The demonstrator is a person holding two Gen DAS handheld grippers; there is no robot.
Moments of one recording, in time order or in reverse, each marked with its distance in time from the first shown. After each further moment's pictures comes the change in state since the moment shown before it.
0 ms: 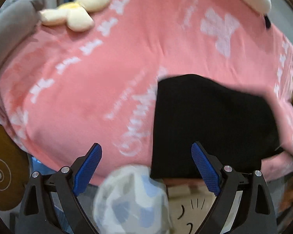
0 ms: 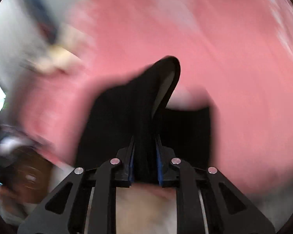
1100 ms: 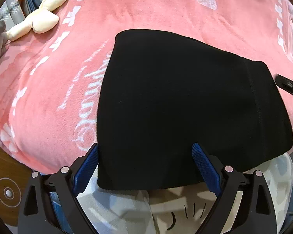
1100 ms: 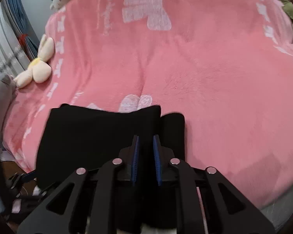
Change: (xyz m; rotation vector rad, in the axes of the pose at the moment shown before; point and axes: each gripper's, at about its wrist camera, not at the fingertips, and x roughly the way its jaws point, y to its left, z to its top) left arm 0.079 -0.078 -0.022 0.203 0.132 0.093; right arm 0.013 -0.014 0.045 0.045 -0.151 0.018
